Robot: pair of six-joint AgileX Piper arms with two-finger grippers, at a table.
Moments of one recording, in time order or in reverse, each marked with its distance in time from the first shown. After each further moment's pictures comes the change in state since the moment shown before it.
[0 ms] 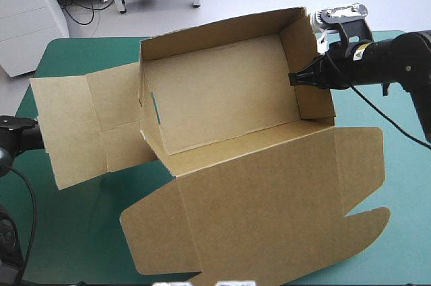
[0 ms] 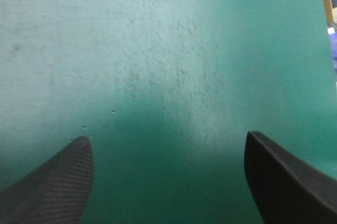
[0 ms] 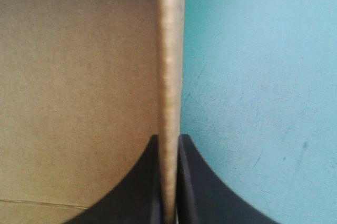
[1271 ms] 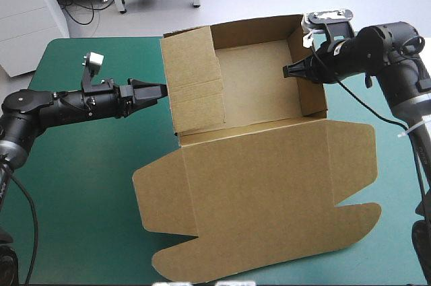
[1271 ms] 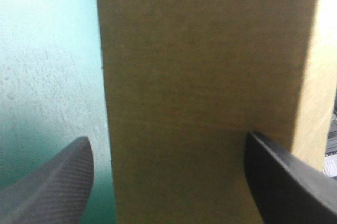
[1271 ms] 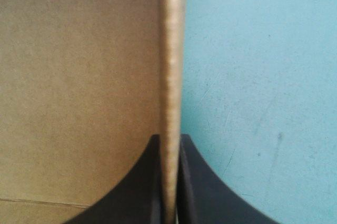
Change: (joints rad) left arm -0.262 -0.116 -0.156 -0.292 0.072 -0.112; right arm 0.000 0.153 0.000 -0.123 -0.059 0.093
